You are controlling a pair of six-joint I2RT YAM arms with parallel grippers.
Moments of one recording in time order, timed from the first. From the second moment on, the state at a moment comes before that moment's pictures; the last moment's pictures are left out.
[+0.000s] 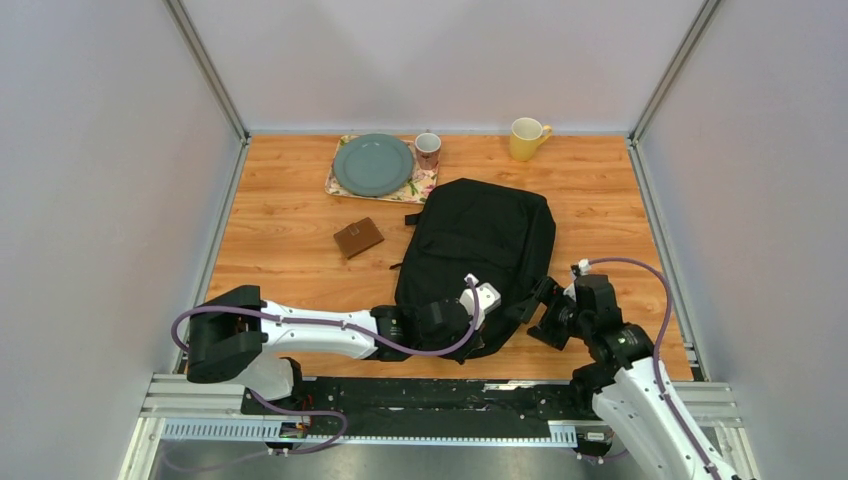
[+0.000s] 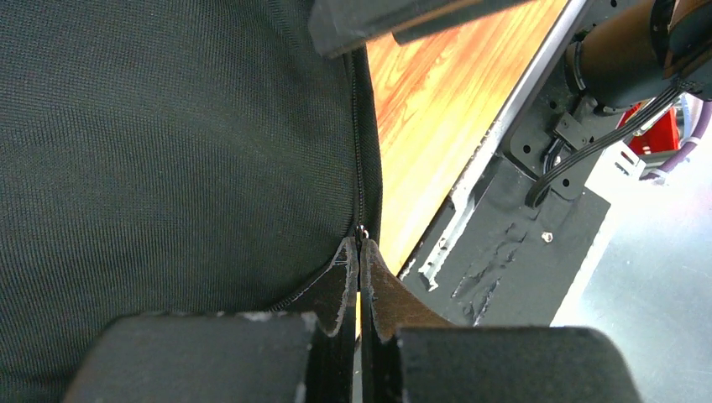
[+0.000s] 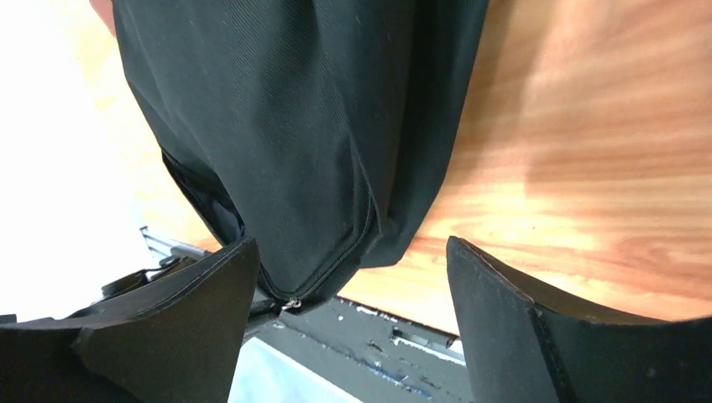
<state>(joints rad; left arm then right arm) -1.36 1.48 0.82 0.04 -0.13 -0.42 0.30 0.53 0.39 -0.65 -0.31 0.87</state>
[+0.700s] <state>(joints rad) -1.36 1.47 0.80 0.05 -0.12 -0.44 0.33 0.68 0.22 -0.36 -0.42 1.12</state>
